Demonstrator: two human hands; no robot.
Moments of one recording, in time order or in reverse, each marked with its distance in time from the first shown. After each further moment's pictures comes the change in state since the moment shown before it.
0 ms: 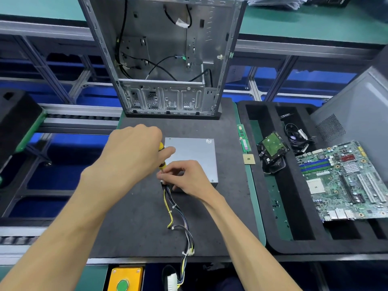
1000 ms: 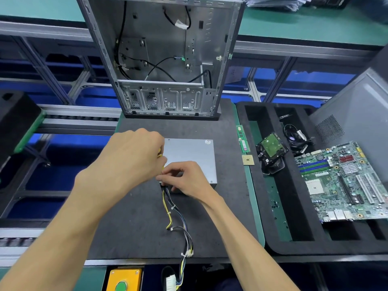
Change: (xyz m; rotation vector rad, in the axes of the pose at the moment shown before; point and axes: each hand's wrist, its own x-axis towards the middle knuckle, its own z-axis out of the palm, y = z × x) left_hand -0.004 -0.001 -0.002 0.003 -0.043 0.067; right_hand 0.003 0.004 -0.001 -0.006 -0.003 0.007
